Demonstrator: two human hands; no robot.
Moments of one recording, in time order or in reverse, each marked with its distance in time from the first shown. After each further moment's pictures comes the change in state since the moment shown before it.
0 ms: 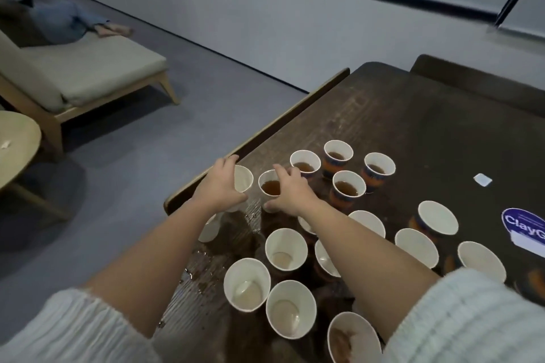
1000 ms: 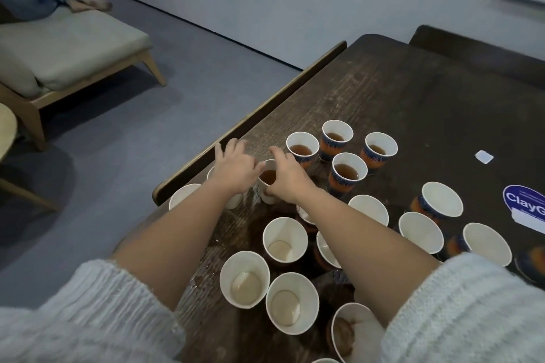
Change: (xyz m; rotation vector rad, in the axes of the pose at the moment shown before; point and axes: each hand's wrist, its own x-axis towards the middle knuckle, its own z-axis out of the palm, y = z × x) left_hand 0.033 0.024 0.029 0.329 -0.117 0.090; right_hand 0.017 0.008 0.013 0.133 0.050 -0.051
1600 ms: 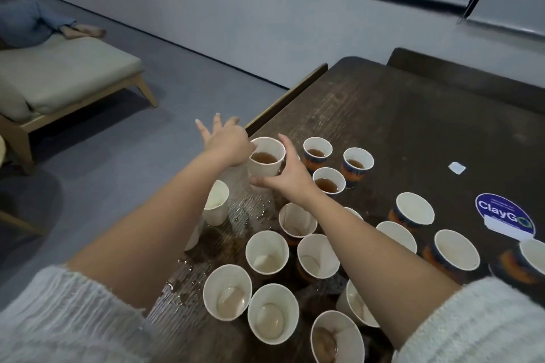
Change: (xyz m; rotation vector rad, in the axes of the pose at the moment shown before) left_hand 0.012 0.042 -0.085 0.062 0.037 -0.114; right_hand -0.026 0.010 -0.044 0.581 0.187 -0.111
